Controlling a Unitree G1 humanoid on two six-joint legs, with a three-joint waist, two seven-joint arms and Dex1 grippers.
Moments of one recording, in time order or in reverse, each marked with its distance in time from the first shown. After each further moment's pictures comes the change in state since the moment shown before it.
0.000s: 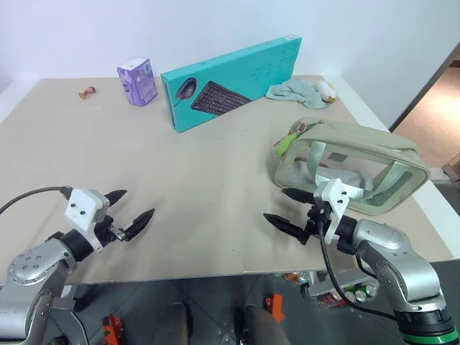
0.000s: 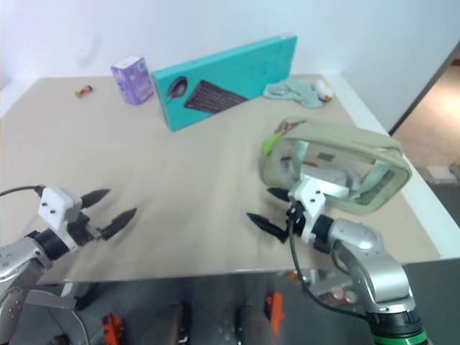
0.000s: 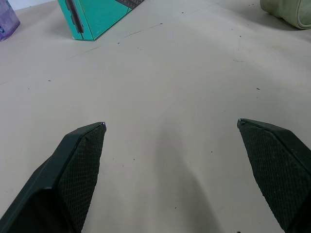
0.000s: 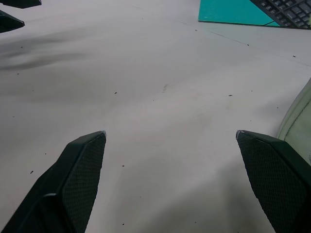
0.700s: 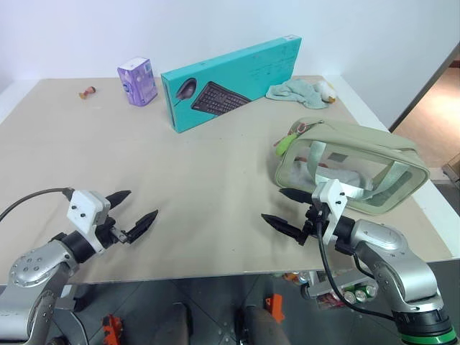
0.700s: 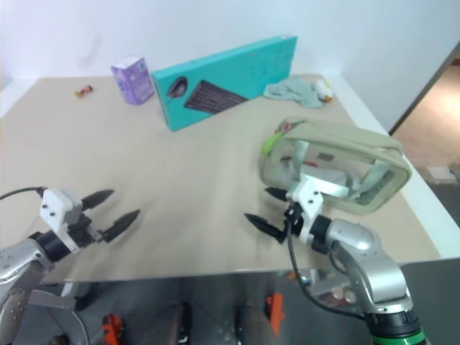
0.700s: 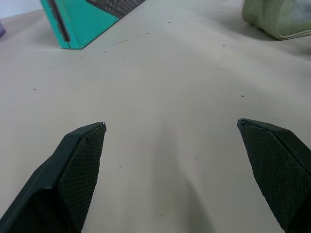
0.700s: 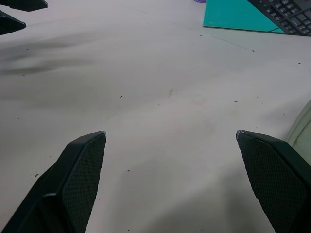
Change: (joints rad) left arm 0.001 -0.022 -0.002 0.001 -0.023 -0.037 -0.083; right arm -0.003 0.008 0.018 0.000 0.000 -0.028 -0.002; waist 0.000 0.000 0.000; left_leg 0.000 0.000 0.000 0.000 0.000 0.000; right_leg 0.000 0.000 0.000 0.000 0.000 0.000
